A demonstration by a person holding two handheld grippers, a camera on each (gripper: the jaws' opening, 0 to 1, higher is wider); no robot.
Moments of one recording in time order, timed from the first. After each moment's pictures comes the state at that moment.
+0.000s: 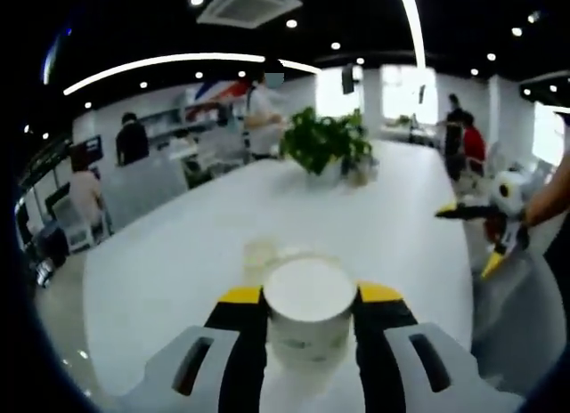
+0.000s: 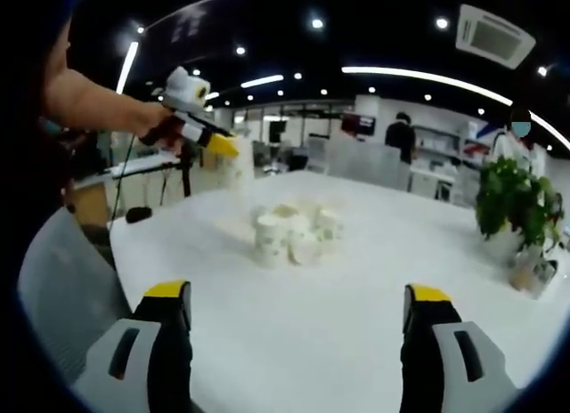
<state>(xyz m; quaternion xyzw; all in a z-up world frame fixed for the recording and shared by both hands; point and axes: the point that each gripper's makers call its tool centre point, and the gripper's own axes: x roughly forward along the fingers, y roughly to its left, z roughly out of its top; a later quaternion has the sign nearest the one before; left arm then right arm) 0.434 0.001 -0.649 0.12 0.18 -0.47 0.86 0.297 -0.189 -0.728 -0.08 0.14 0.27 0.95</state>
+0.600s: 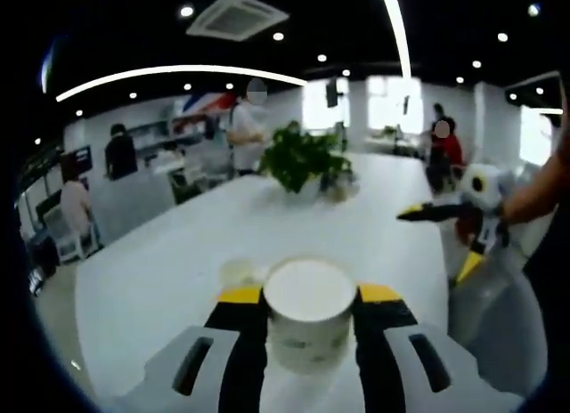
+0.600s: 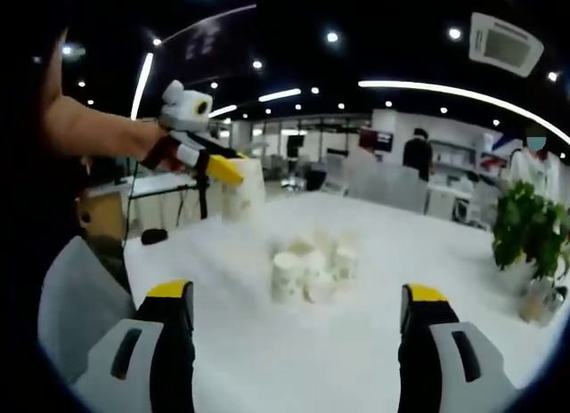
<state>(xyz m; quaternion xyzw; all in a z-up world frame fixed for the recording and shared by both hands) 0.395 -0.021 -0.621 0.11 0.16 -0.50 0.84 0.314 -0.159 -0.667 -0.07 0.10 0.32 0.94</state>
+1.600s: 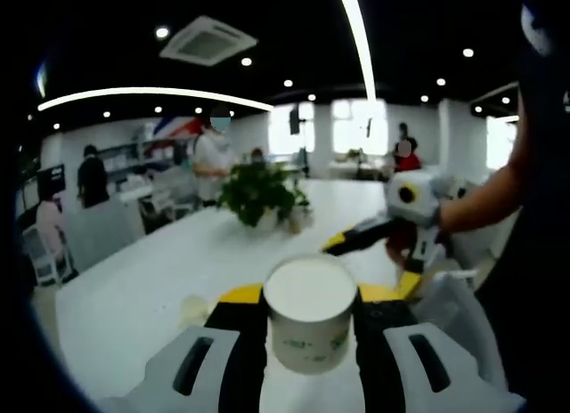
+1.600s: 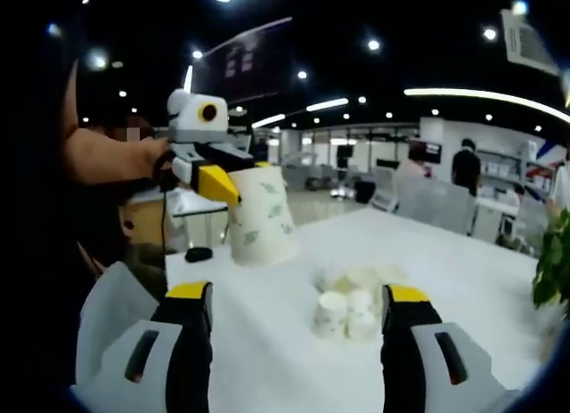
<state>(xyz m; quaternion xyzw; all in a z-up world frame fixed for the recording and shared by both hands) 0.324 -0.050 -0.564 0.08 0.10 -0.58 0.80 0.310 -0.111 -0.624 -0.06 0.09 0.44 0.89</state>
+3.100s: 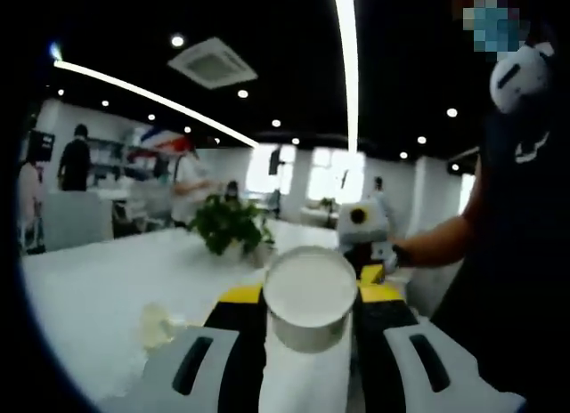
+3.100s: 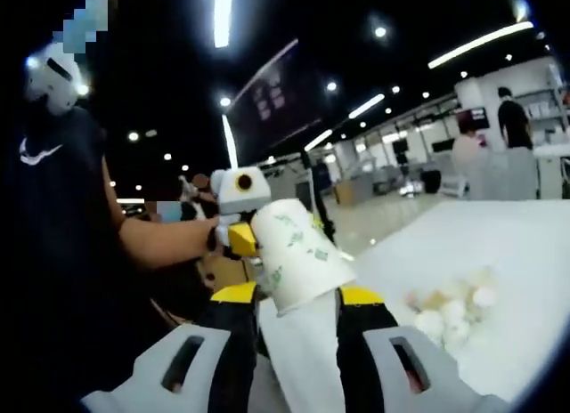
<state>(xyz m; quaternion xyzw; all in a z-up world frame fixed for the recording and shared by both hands) 0.285 -0.028 -0.541 -0.04 0.08 -0.63 0.77 0.268 -0.064 -0.559 0.11 0.11 0.58 0.80</state>
